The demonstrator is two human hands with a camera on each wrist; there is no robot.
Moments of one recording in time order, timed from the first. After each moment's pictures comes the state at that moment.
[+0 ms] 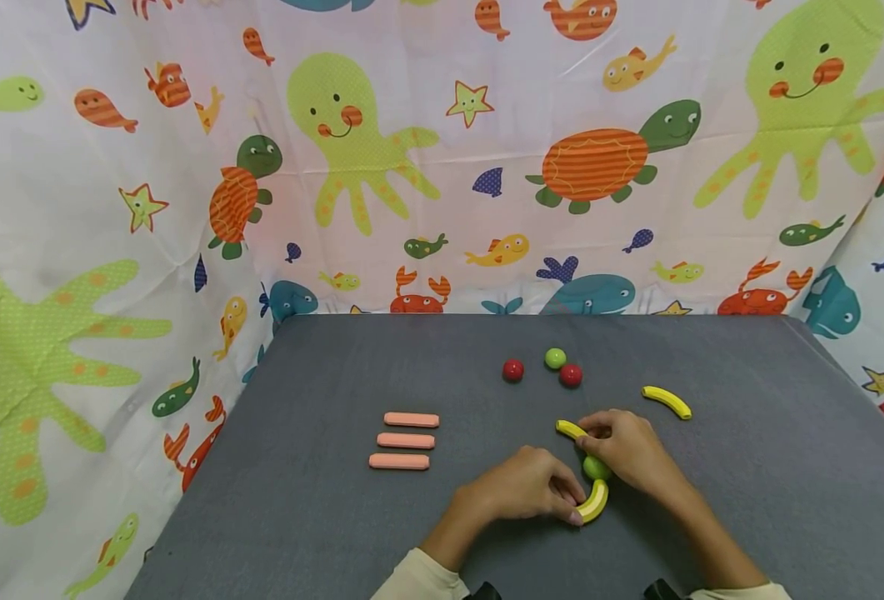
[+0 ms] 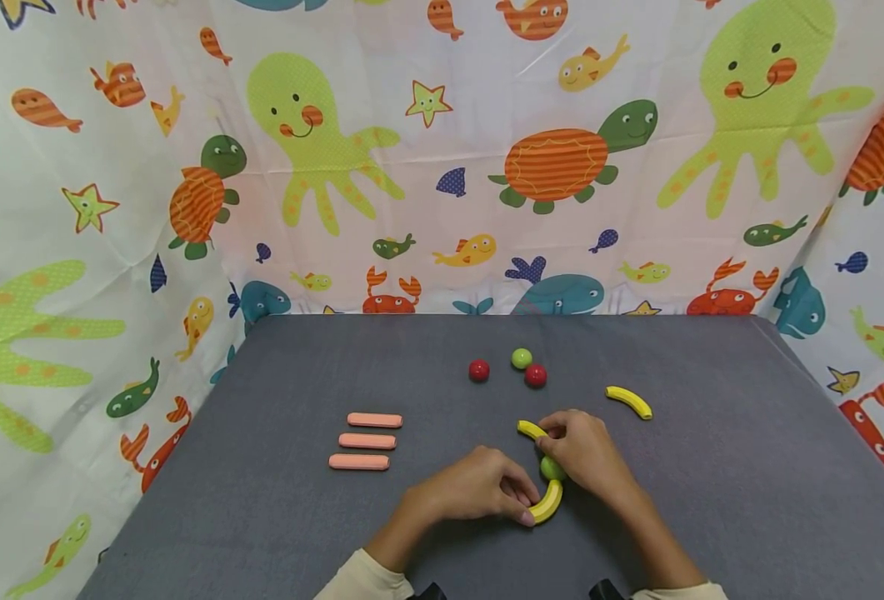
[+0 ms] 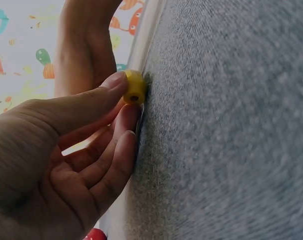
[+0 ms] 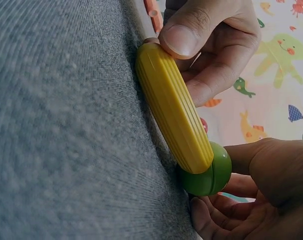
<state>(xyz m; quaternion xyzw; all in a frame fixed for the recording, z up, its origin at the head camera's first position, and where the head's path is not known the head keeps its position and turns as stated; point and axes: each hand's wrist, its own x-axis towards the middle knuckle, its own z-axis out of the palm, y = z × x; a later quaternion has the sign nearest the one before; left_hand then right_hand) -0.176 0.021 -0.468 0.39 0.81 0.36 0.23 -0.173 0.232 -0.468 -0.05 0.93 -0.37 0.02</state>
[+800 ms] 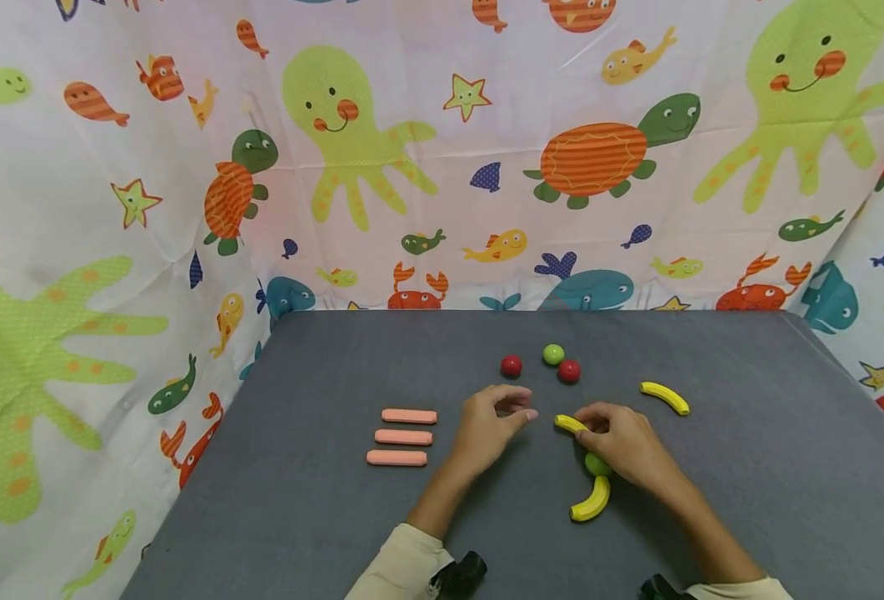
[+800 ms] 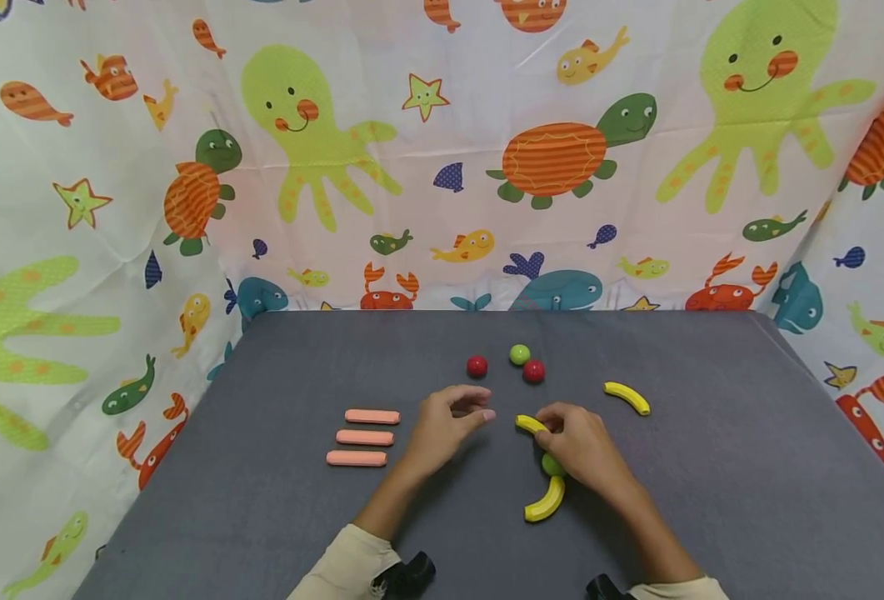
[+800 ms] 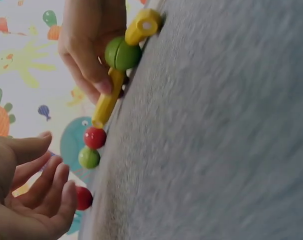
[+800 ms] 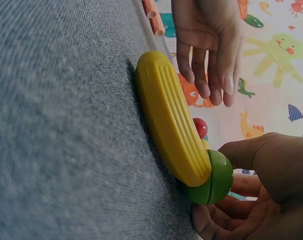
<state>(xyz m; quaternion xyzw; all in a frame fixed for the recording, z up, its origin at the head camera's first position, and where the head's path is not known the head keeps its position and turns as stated) -0.213 -0.001 -0.481 0.20 0.81 0.56 -0.01 -0.172 0.233 -0.469 -0.04 0.92 -0.38 0.03</state>
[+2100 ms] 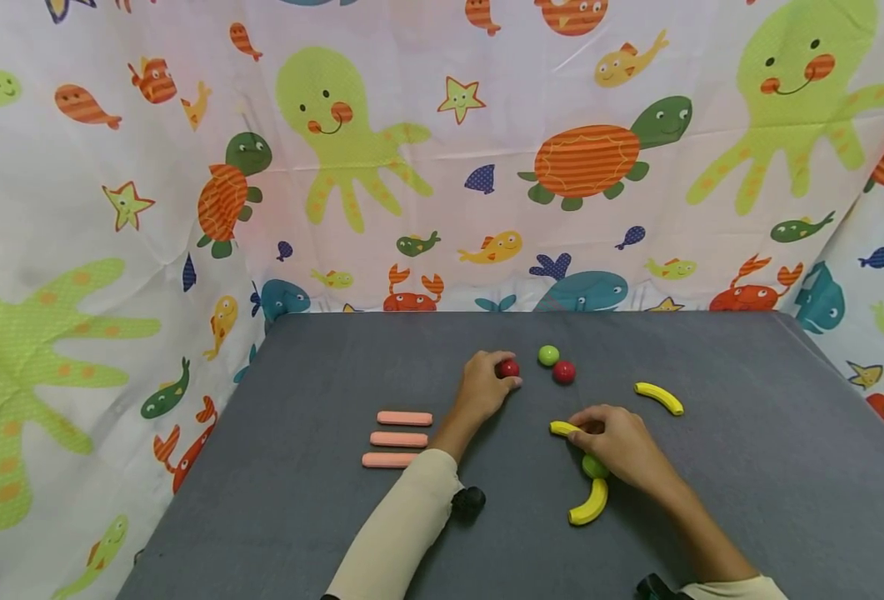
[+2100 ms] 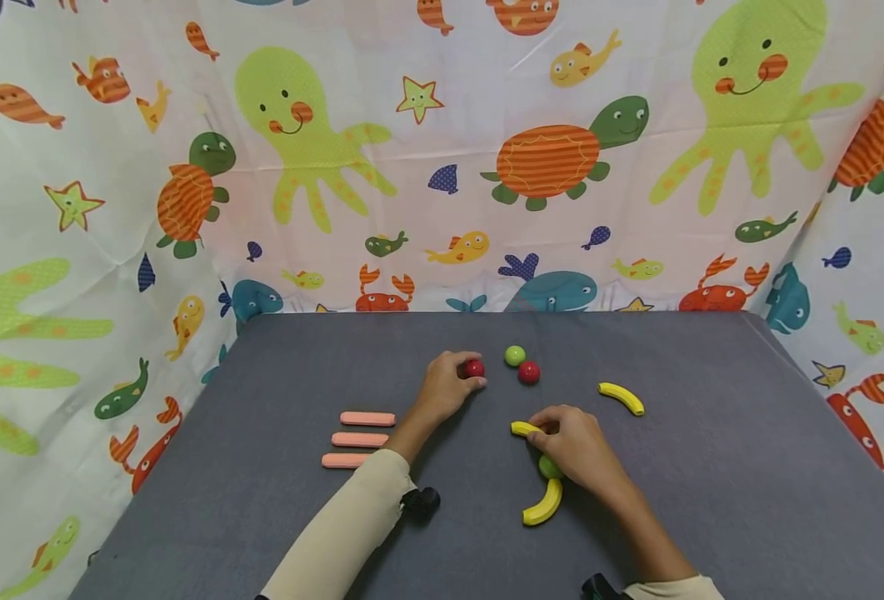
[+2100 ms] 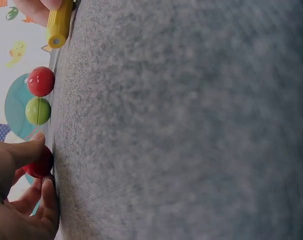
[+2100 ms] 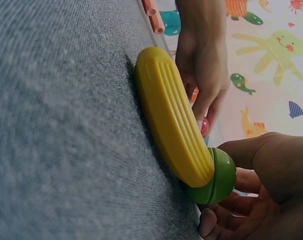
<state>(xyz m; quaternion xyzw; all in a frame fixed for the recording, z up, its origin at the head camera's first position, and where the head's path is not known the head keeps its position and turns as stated) -0.290 0.020 -0.486 0.13 0.90 0.41 0.00 -0.174 0.234 -0.470 -0.03 0.92 -0.39 0.04</state>
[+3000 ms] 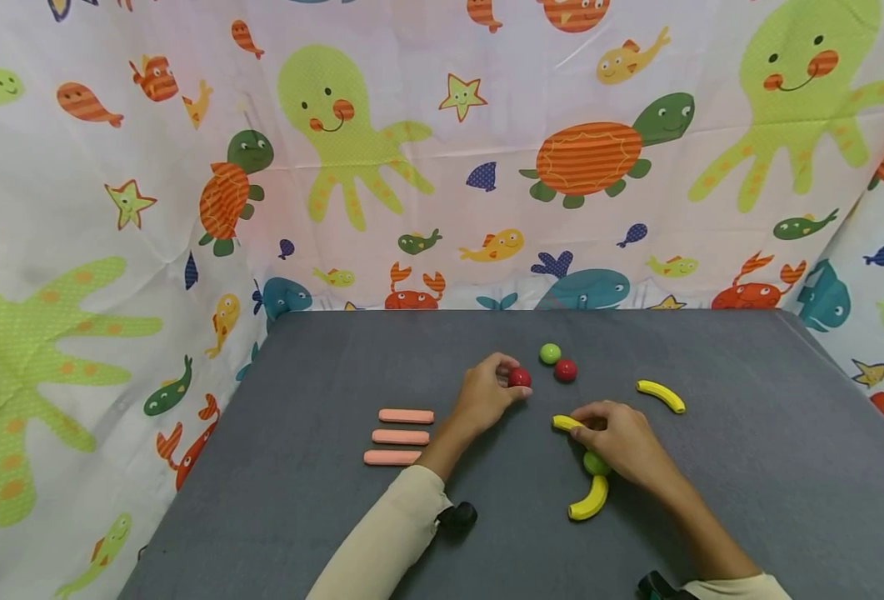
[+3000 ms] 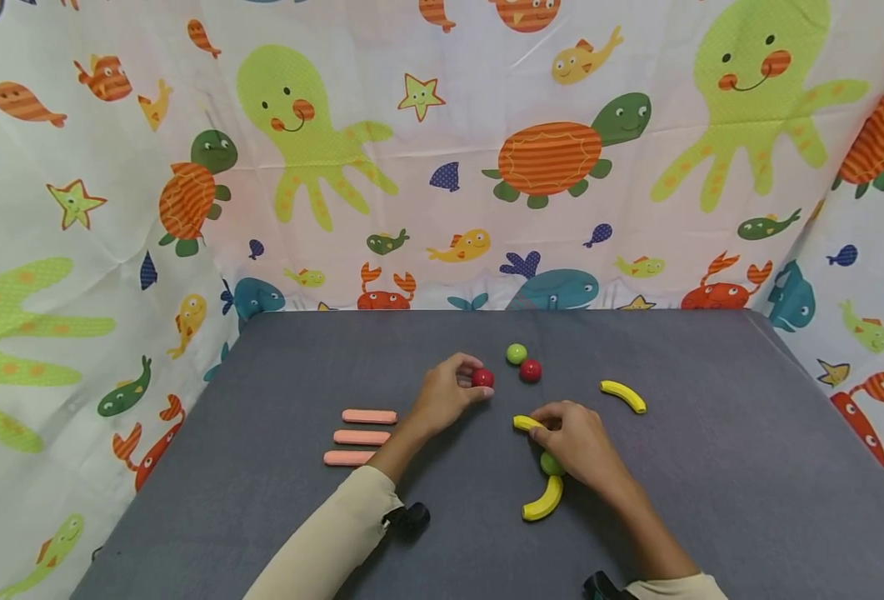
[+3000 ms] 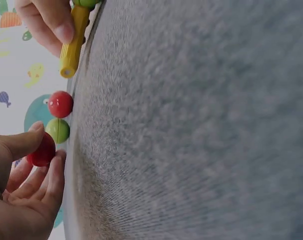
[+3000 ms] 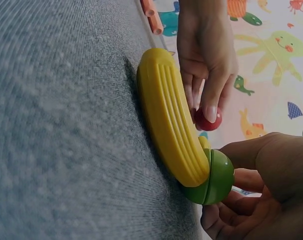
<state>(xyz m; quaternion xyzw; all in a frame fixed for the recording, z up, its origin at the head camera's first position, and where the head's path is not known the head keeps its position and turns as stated) -0.266 0.011 -0.479 0.16 0.85 0.50 0.03 -0.172 0.233 -0.467 -0.04 0.92 -0.39 0.02</state>
